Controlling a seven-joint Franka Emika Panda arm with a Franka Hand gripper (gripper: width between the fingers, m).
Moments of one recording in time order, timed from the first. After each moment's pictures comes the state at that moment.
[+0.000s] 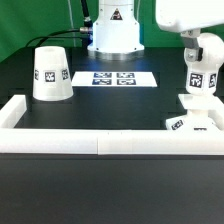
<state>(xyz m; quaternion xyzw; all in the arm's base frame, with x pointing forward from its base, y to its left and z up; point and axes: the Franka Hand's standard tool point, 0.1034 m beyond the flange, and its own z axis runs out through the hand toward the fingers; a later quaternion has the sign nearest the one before) 0.615 0.111 0.132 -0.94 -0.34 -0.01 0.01</state>
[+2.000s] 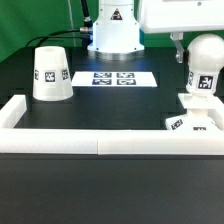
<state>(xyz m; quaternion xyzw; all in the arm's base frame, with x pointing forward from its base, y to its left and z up) 0.611 0.107 0.124 -1.00 0.06 0.00 0.02</state>
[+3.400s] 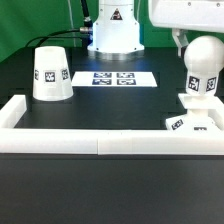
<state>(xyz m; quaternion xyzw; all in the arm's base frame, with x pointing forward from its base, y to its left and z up) 0.610 0.105 0.122 -0.93 0.37 0.02 0.04</state>
